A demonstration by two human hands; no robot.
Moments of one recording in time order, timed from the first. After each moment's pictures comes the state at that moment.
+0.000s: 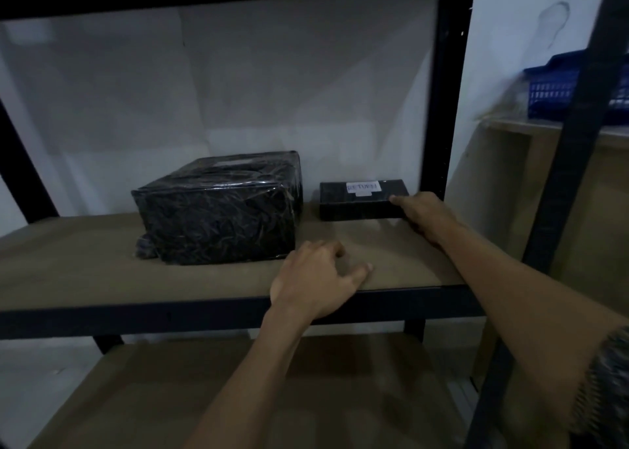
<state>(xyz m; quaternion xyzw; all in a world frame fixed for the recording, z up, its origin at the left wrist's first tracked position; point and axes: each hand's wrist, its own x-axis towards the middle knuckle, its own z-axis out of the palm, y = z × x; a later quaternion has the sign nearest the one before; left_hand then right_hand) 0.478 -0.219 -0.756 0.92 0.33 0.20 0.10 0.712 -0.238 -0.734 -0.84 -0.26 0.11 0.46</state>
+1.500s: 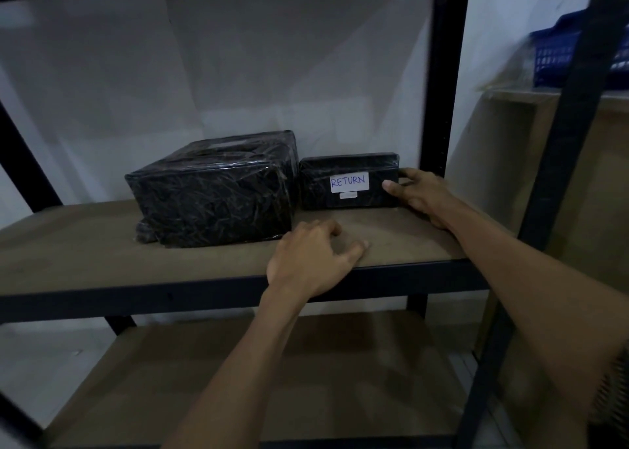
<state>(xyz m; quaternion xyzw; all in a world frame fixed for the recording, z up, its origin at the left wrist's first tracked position) 0.480 -0.222 -0.757 0.91 0.35 0.20 0.09 0.704 -0.259 -0.742 -0.69 -0.41 0.16 0.58</state>
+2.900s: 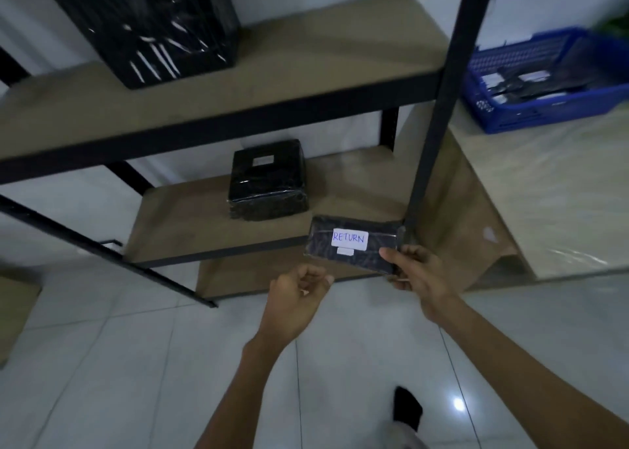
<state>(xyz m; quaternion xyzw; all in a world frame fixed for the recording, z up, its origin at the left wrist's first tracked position) 0.293 -0.423 -0.466 0.75 0.43 0.14 0.49 0.481 -0.532 -0.503 -0.67 -0.04 0.42 0.61</state>
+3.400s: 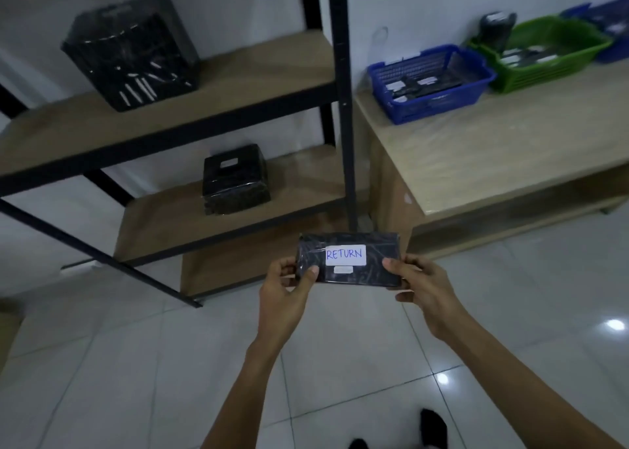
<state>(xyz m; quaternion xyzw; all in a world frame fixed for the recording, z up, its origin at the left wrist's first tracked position) 0.244 -0.593 -0.397 0.71 0.43 0.22 0.51 0.397 -0.749 -0.401 -0.67 -0.03 0.37 0.64</state>
